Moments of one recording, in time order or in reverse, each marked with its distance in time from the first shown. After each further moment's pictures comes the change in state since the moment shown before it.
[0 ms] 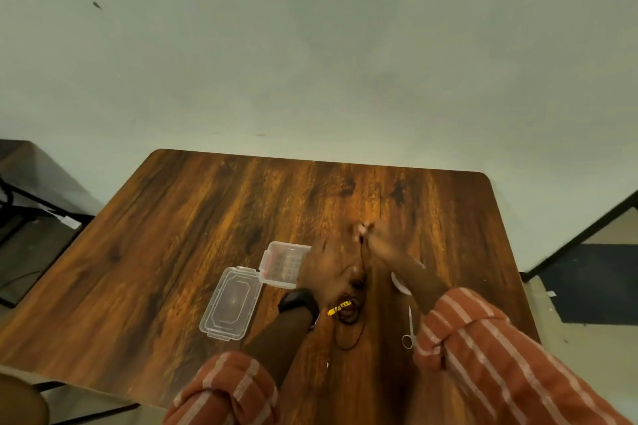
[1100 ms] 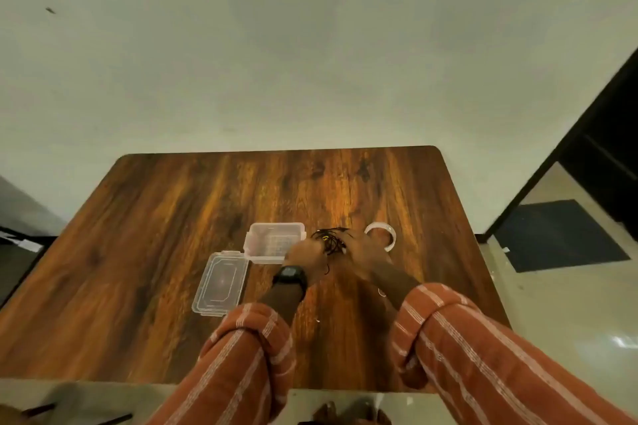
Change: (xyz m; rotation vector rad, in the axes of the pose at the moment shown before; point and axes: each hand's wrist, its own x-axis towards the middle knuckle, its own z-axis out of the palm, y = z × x) left_hand -0.041 0.012 0.004 0.349 -0.326 0.010; right_hand -0.102 0.058 0.011 -0.645 -0.080 -0.366
